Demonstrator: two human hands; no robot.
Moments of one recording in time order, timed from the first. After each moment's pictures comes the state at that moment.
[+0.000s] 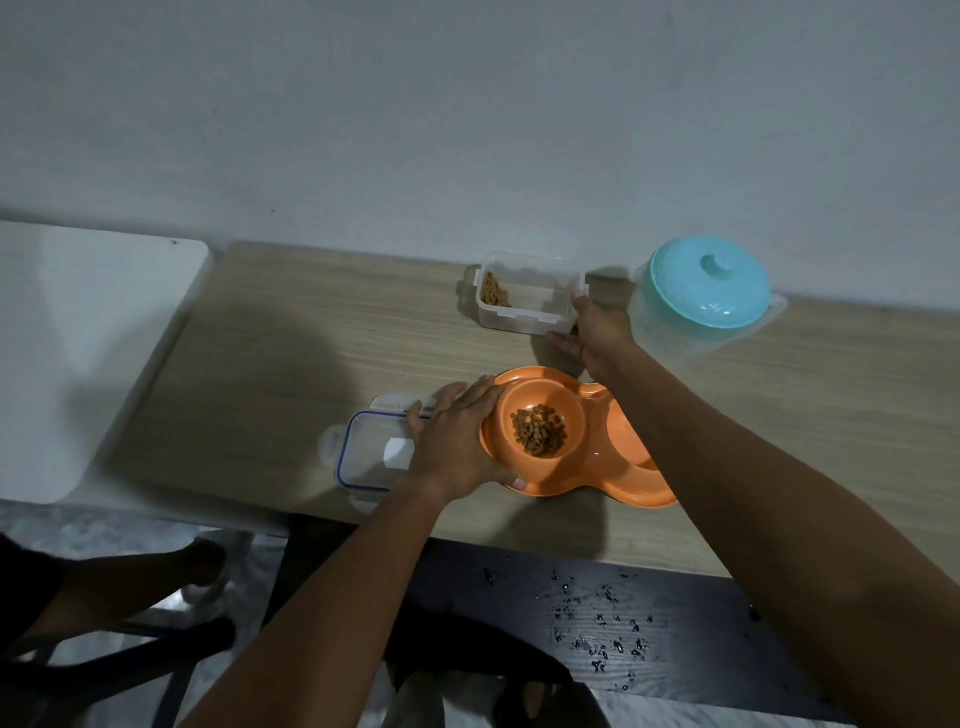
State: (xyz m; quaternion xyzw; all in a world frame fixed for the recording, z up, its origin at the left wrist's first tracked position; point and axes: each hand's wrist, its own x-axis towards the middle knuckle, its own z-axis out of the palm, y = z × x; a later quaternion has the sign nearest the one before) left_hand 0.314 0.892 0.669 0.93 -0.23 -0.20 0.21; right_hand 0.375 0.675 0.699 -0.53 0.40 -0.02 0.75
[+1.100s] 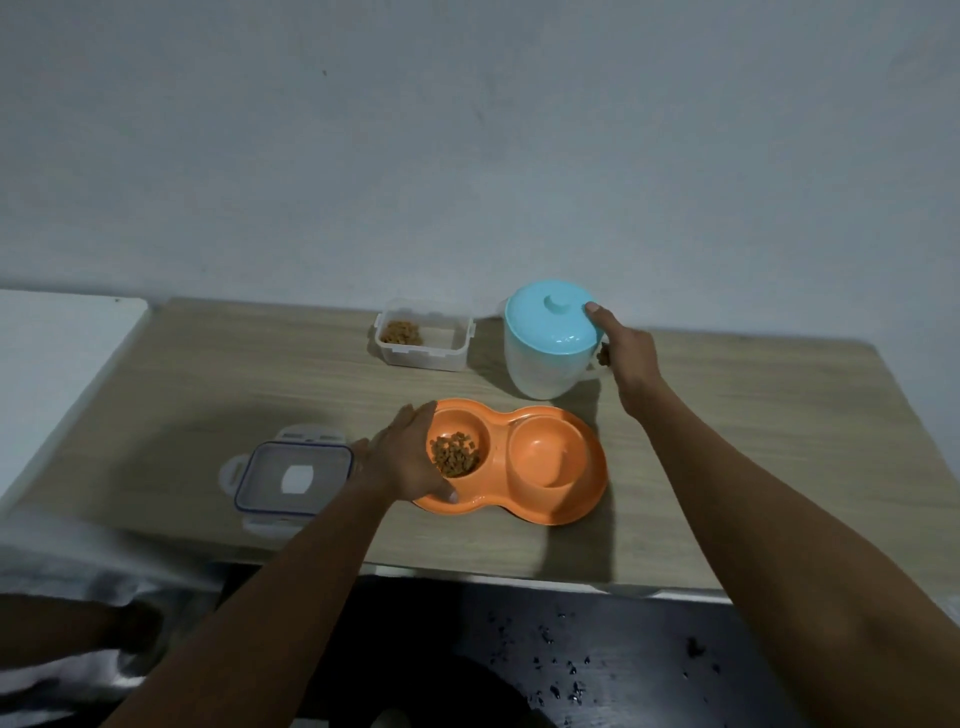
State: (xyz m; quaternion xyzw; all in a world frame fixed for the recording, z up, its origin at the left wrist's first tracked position) left_hand 0.286 0.812 0.711 0.93 -0.15 -0.28 0.18; right_hand 0.277 0.518 0.746 -0.67 0.33 -0.11 0.65
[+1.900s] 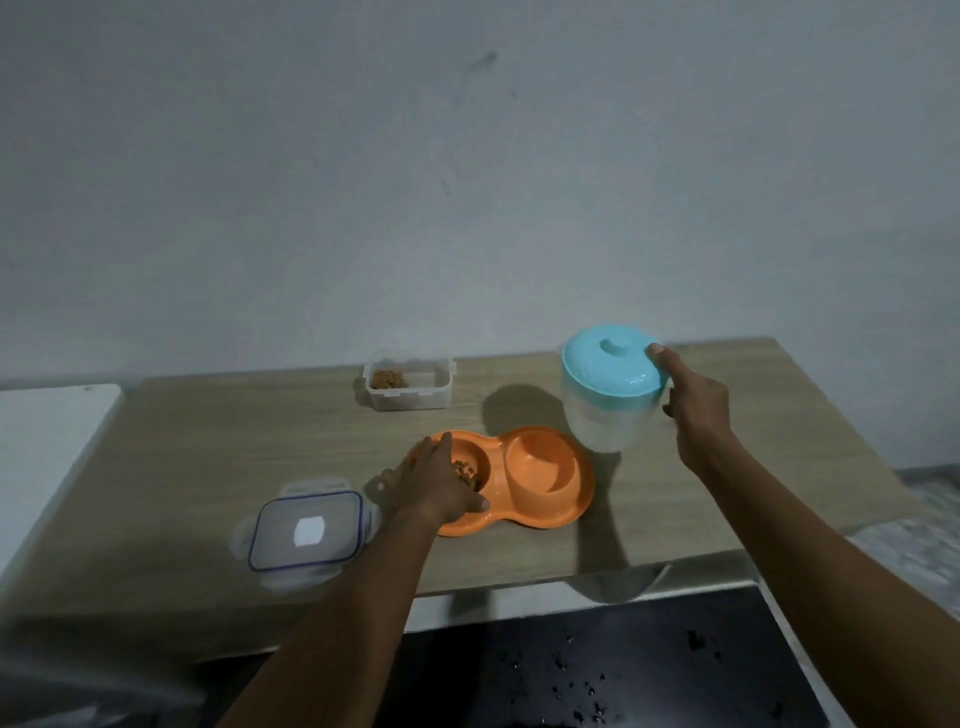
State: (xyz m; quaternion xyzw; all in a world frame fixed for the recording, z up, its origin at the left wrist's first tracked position) left_hand 0.263 0.797 0.725 0.95 -0.15 -0.23 0.16; right_hand 0.161 0.525 0.797 -0.59 0.43 -0.28 0.62
